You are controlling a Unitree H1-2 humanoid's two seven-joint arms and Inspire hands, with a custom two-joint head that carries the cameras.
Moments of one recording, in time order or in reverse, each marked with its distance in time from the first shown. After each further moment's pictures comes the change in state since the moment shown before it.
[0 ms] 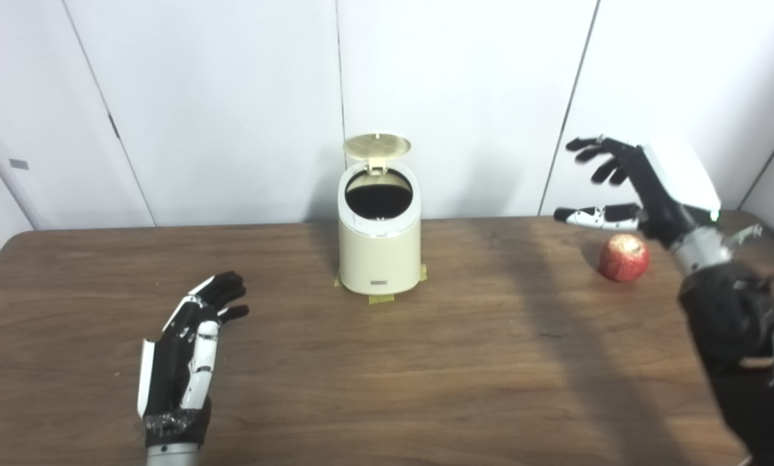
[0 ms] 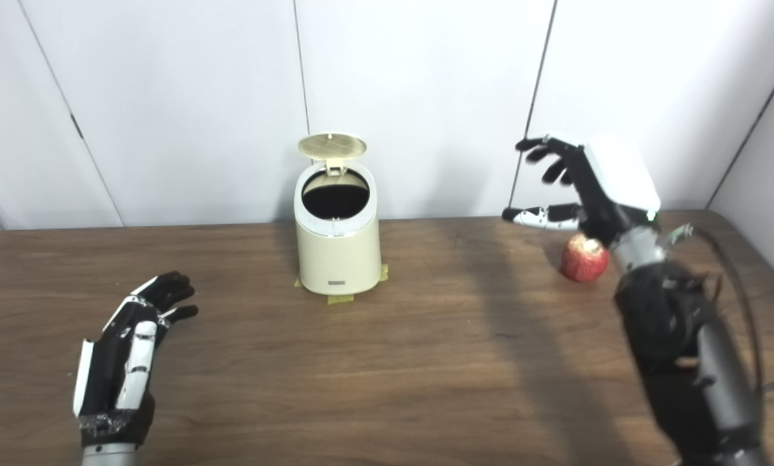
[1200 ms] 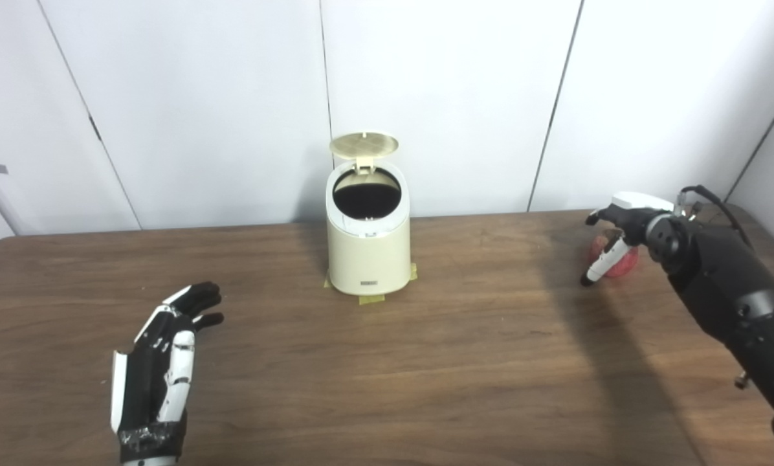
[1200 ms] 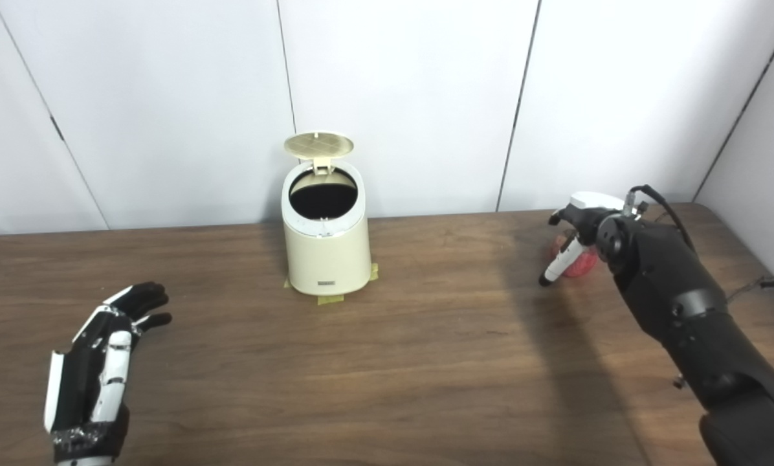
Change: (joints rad) left arm 0.023 -0.007 0.039 0.003 0.043 -0.029 0.009; right arm -0.312 -0.051 0.305 0.751 -0.080 0.052 0.211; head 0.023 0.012
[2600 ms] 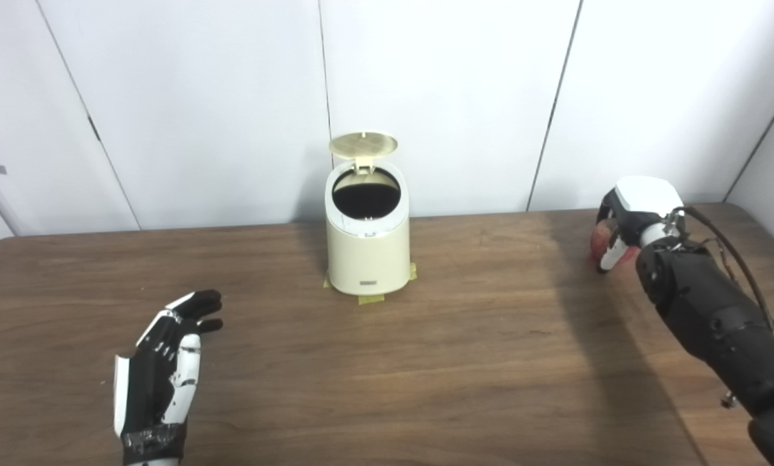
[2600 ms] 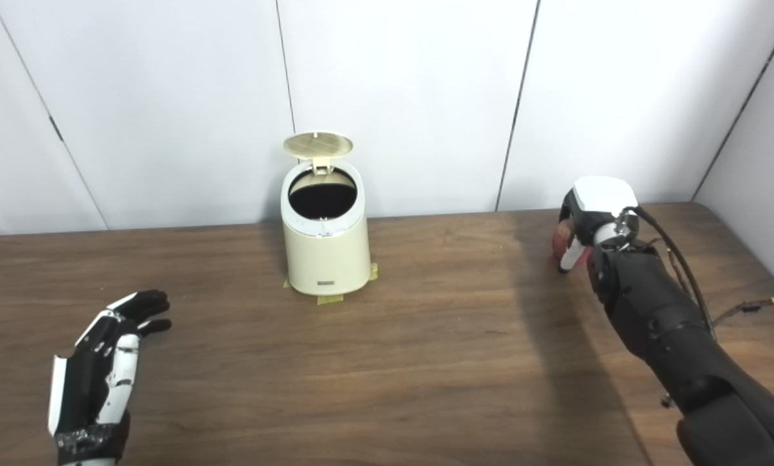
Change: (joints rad) left arm 0.003 -0.008 -0.005 -0.004 0.032 0.000 0.034; right arm 0.004 0.049 0.061 0.211 -0.023 -0.055 -0.559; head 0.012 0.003
